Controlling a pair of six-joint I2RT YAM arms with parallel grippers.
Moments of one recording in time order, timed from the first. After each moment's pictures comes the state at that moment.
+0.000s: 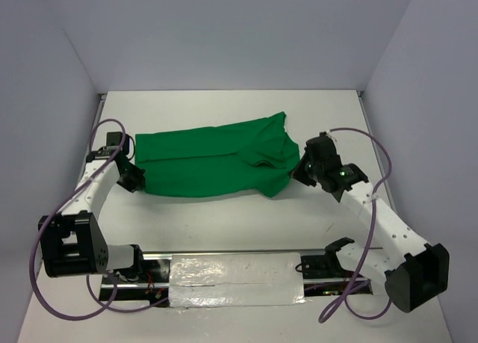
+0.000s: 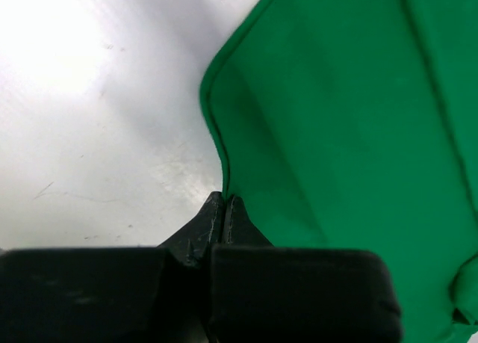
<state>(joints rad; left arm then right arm) 0.09 1.29 0.89 -0.83 -0.11 -0.94 0.39 1.00 0.81 -0.62 0.07 0.85</state>
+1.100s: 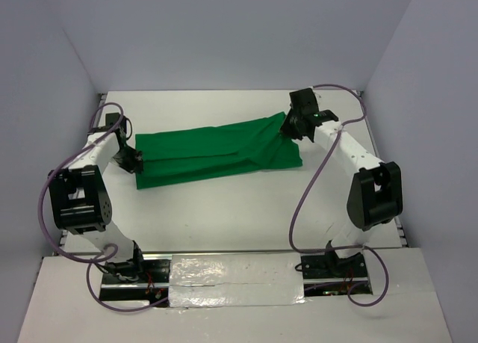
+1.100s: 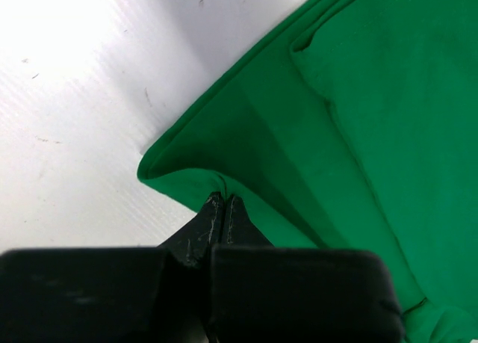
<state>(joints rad) 0.16 1.65 1.18 -0.82 -0.09 -0.95 0.29 1.65 1.36 -0.53 0.12 0.73</state>
